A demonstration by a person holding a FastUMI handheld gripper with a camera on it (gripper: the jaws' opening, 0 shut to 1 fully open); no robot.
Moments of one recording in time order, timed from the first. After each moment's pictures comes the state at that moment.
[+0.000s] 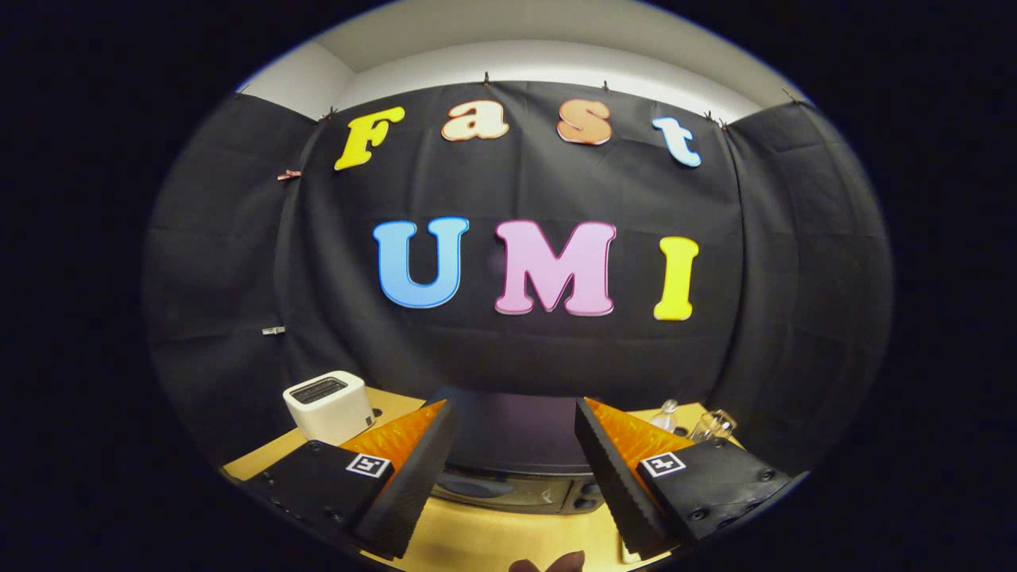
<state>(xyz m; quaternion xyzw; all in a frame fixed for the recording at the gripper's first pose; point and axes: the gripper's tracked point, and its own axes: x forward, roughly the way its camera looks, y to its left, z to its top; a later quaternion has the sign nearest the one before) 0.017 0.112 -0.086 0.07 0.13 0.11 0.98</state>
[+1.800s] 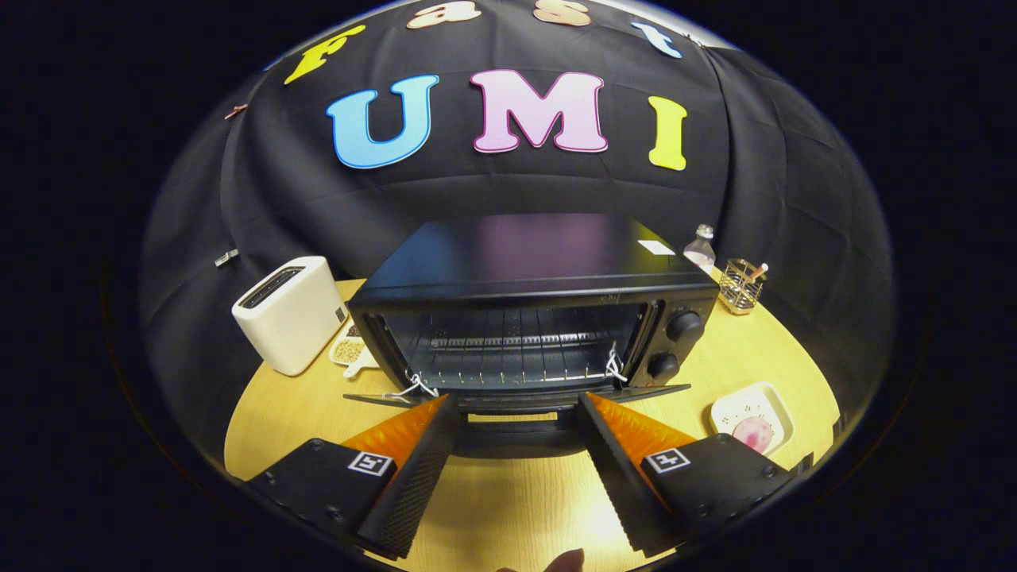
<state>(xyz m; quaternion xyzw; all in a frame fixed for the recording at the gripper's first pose) -0.029 0.176 -0.274 0.08 0.34 0.05 0.94</state>
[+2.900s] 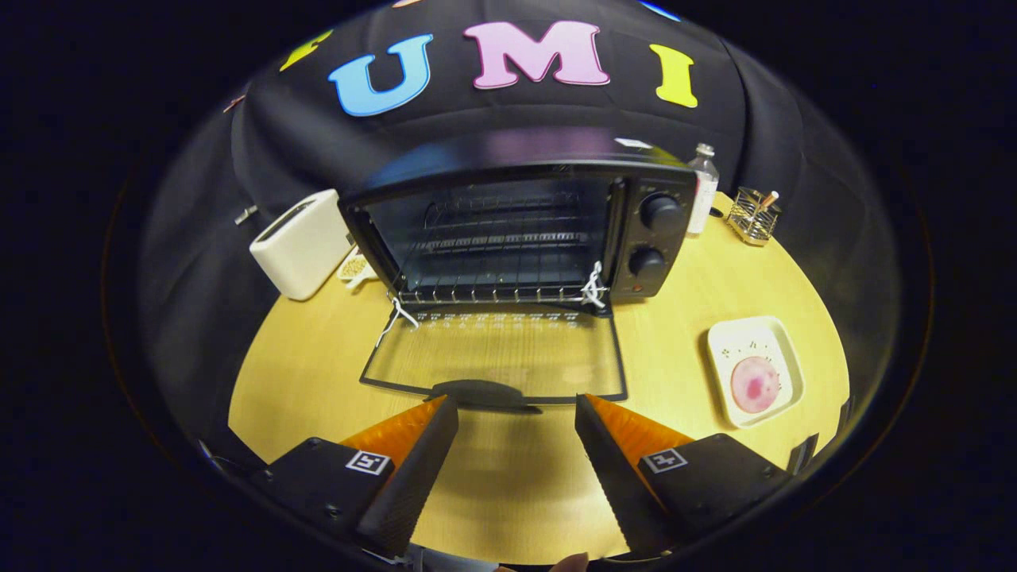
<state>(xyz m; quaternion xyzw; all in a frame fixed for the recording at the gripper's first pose) -0.104 0.109 -0.310 0.10 0.45 0.12 0.88</state>
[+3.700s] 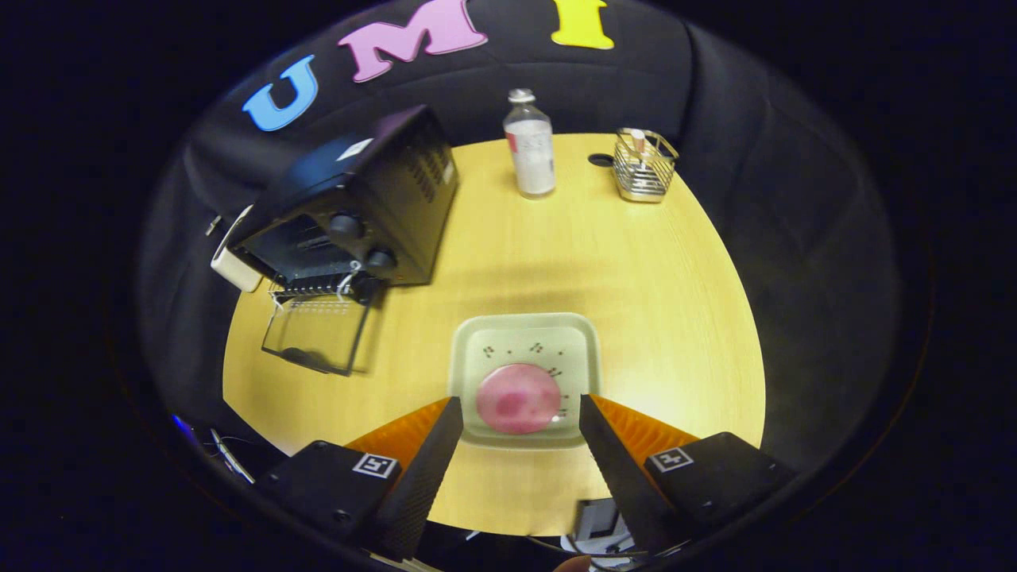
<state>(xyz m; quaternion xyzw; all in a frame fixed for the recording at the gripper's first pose) -0.071 -0.167 -0.381 0.10 0.59 0.10 0.80</state>
